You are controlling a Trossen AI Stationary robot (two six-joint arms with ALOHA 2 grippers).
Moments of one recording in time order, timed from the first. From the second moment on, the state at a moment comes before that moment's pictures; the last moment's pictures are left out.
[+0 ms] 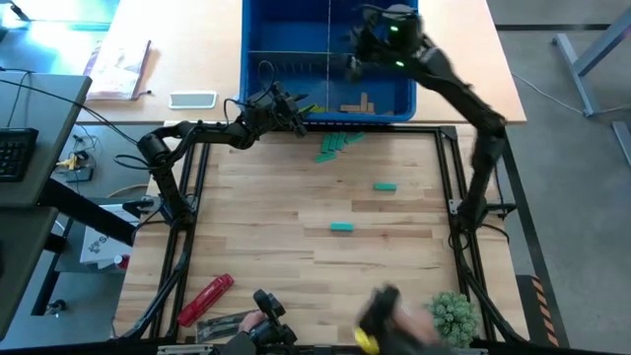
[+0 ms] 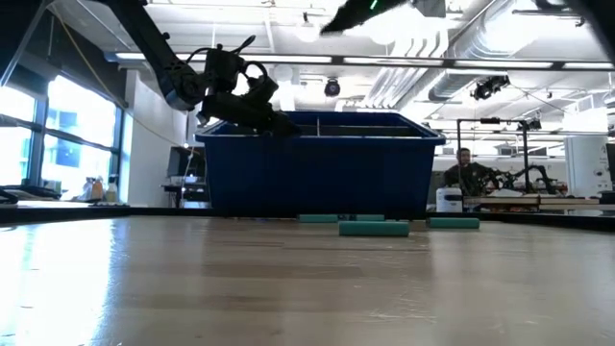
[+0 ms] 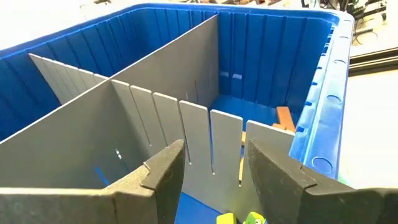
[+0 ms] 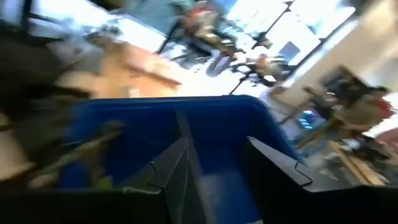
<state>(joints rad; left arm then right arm) 0.74 1.82 0.97 0.75 0.08 0.47 -0.70 1.87 2.17 -0.51 -0.22 -0.70</state>
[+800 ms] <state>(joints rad) 0.73 1.82 0.97 0.74 0.08 0.45 -0.53 1.63 1.76 -1.16 0.31 -0.48</state>
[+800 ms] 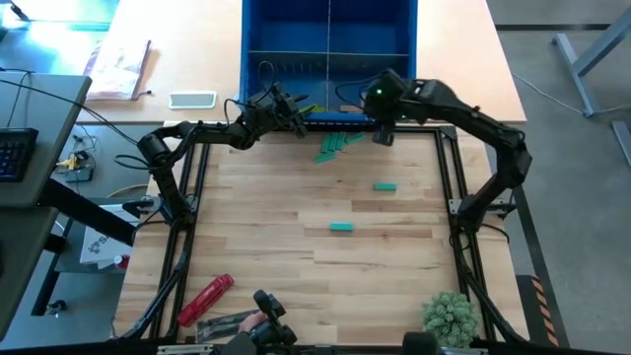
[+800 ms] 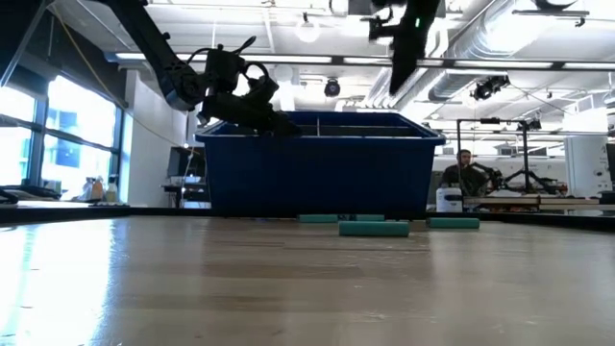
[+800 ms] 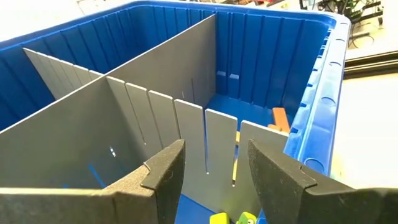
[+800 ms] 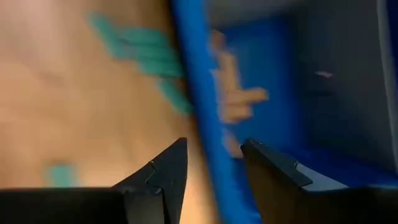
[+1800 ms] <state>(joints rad) 0.73 1.82 0.97 0.74 0.08 0.45 -0.62 1.63 1.39 -0.83 -0.20 -0.39</state>
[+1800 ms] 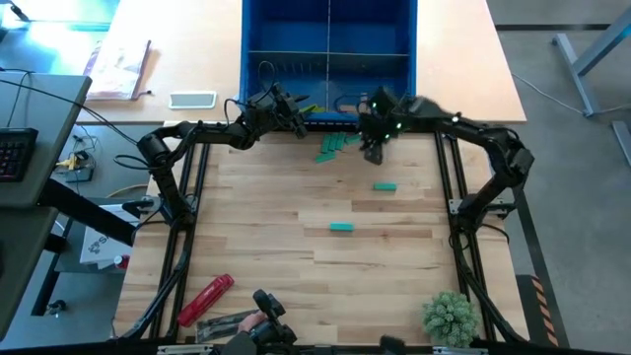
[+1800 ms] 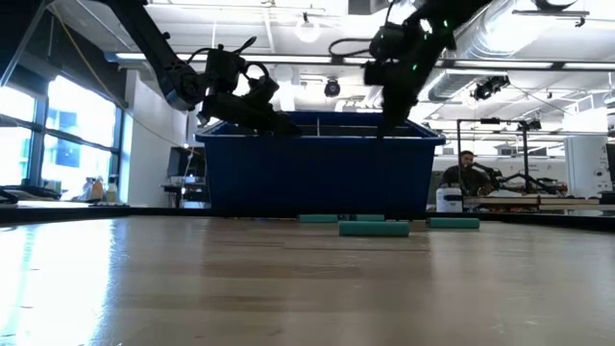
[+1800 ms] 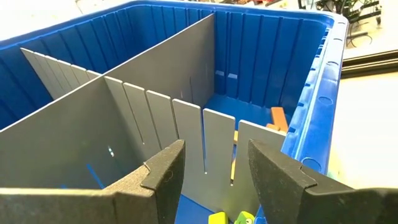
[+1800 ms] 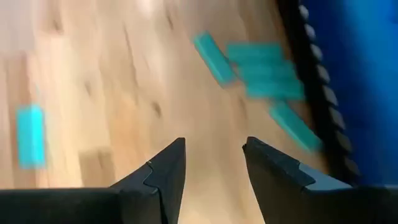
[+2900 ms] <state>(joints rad) 0.73 1.82 0.97 0.75 0.07 0.45 -0.50 1.98 1.04 0.28 0.33 0.20</state>
